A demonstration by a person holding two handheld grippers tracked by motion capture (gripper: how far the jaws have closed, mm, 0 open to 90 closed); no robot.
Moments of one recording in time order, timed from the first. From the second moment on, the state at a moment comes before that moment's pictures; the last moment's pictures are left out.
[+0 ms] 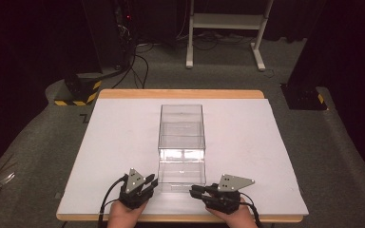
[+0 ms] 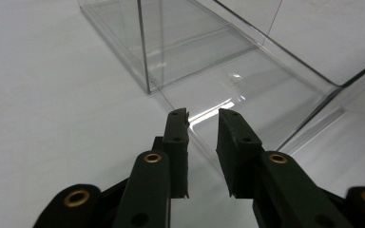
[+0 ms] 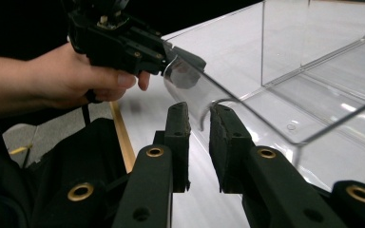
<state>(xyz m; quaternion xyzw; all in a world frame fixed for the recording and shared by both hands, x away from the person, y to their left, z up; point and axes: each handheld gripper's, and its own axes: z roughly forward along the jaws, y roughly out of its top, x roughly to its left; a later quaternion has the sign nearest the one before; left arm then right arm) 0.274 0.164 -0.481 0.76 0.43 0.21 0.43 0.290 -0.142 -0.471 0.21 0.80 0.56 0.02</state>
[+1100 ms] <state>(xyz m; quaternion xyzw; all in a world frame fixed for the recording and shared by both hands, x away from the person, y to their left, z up) 0.273 0.177 -0.479 0.75 0.44 0.22 0.44 0.282 -0.164 -0.455 0.21 0.78 0.58 0.04</state>
